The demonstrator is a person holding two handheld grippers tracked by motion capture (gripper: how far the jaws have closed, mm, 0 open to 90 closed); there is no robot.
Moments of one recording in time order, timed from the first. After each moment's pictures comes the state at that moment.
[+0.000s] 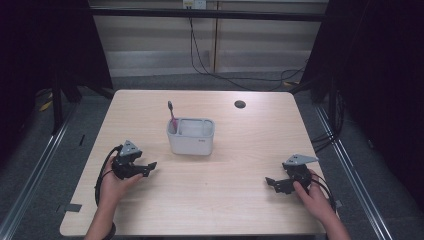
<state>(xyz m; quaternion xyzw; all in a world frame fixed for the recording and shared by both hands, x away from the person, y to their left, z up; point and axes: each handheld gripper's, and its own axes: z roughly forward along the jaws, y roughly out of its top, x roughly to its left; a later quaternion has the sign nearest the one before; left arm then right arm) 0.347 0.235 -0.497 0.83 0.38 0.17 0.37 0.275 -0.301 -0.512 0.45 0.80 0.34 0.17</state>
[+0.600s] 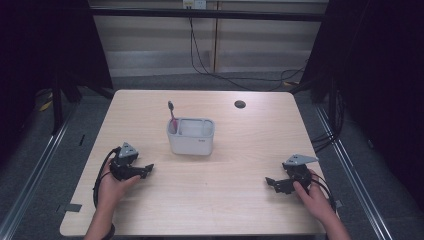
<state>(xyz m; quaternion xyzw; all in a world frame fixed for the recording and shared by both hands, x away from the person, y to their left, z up) 0.347 0.244 -0.508 0.83 0.39 0.18 0.36 0.275 -0.301 -0.512 0.45 0.81 0.34 0.17</state>
